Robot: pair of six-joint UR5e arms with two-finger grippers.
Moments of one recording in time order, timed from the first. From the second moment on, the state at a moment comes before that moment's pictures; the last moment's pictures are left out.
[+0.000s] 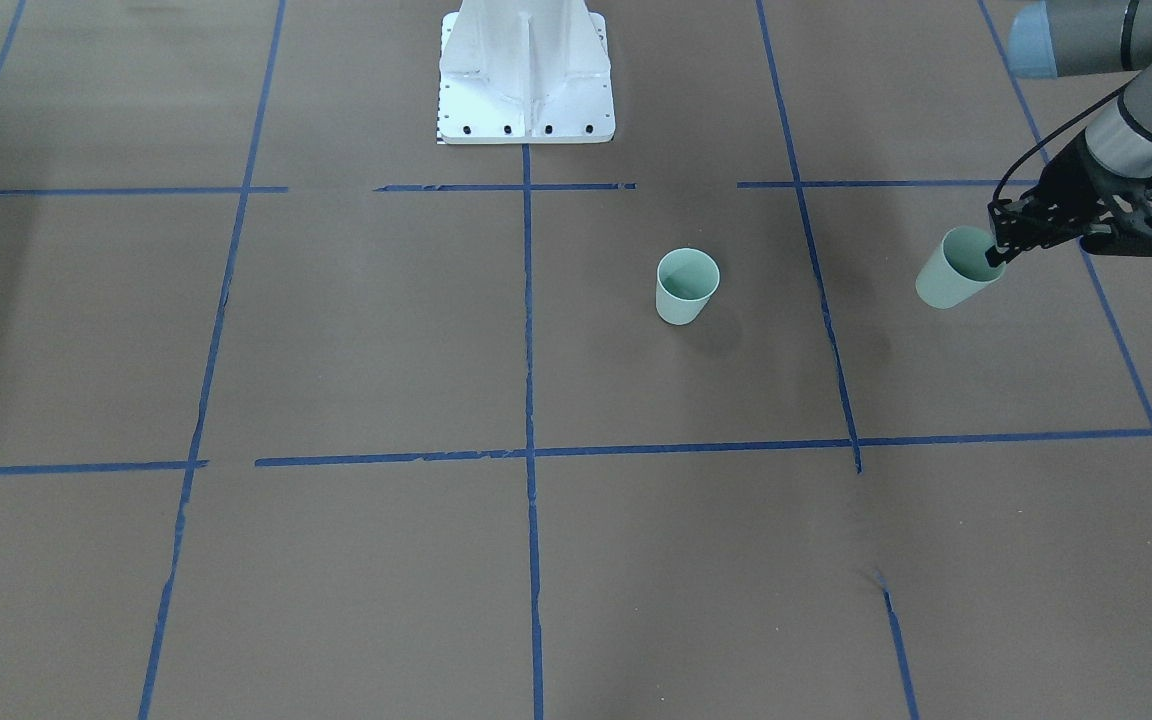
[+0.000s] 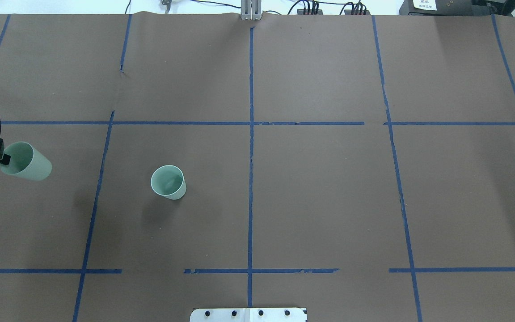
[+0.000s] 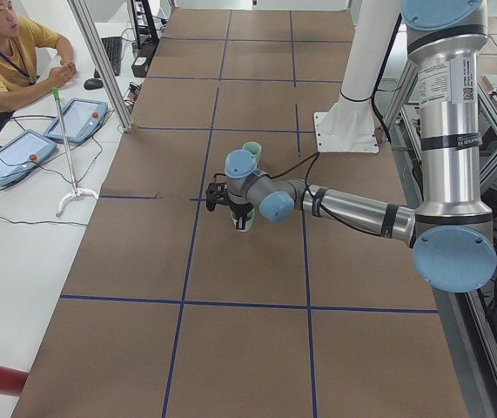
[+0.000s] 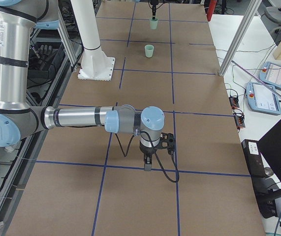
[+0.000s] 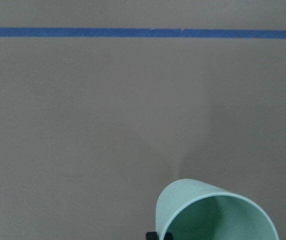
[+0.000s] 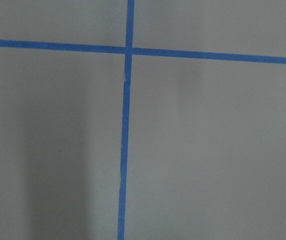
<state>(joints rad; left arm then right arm) -1.05 -1.52 -1.99 -1.80 -2.27 -0.79 1.56 -1.71 1.79 -1.68 2.26 -0.04</state>
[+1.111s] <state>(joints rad) -0.77 -1.97 -1.99 -1.54 -2.18 -1.40 1.56 -1.71 1.79 -1.68 2.26 -0.04</state>
